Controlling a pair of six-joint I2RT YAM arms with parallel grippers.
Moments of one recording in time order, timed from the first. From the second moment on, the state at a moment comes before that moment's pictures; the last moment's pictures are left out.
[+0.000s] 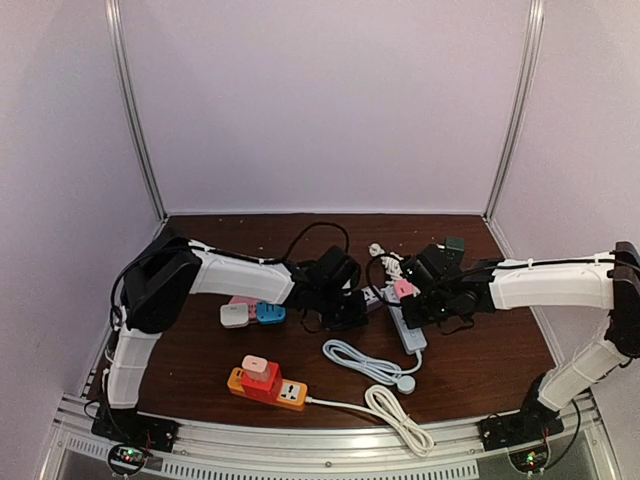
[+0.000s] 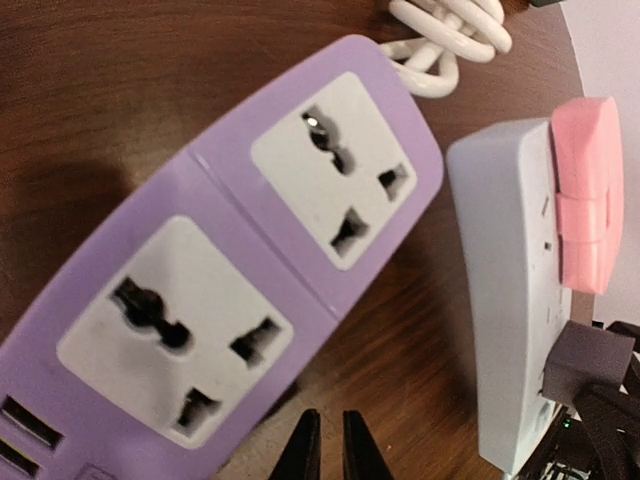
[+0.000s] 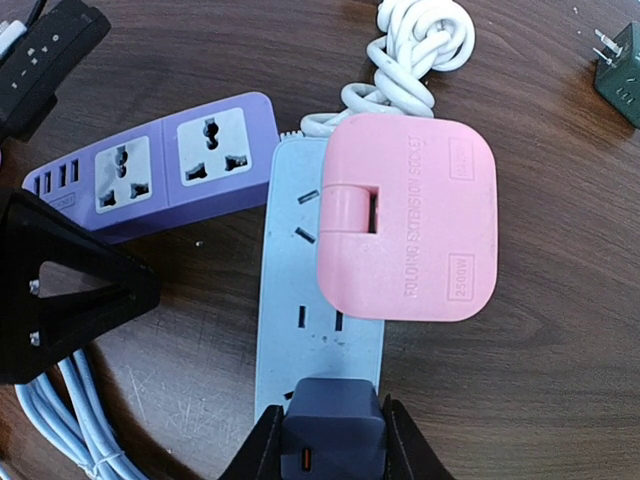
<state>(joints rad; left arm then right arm) -0.99 2.23 1.56 -0.19 0.19 -0.93 0.81 1.46 0.88 -0.43 0.29 0.46</state>
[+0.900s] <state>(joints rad) -0.76 2.27 1.68 -0.19 0.21 -0.82 0.82 1.61 0.95 -0.36 0.16 0.38</state>
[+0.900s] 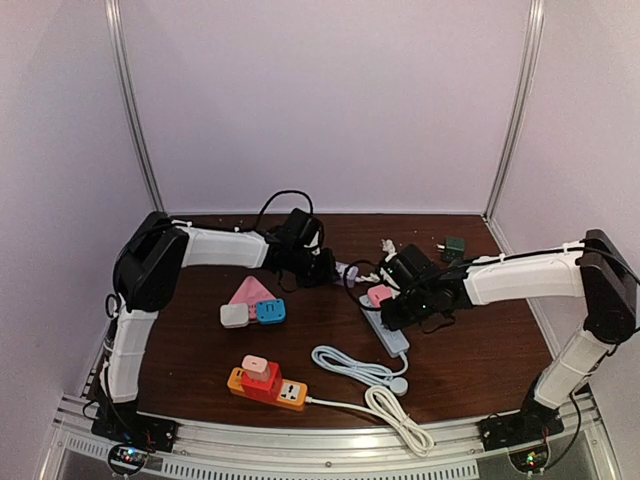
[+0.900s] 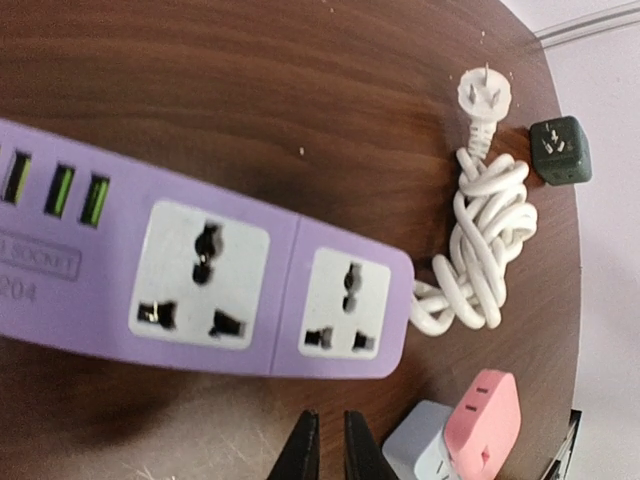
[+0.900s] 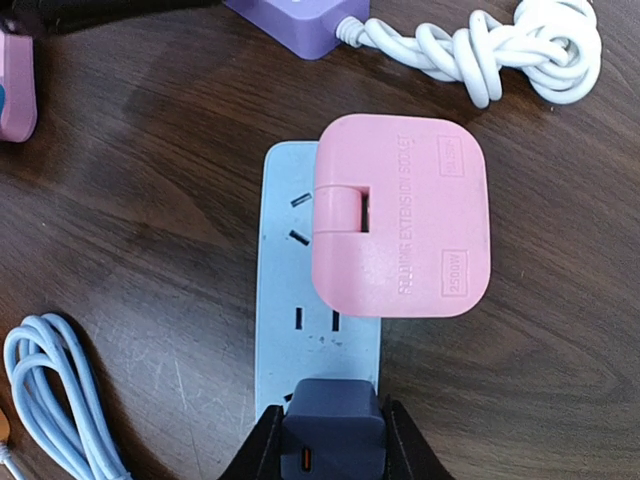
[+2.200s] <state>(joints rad) -0.91 2.26 1.50 0.12 0.38 -1.03 0.83 1.63 0.99 -0.33 0.15 0.42</state>
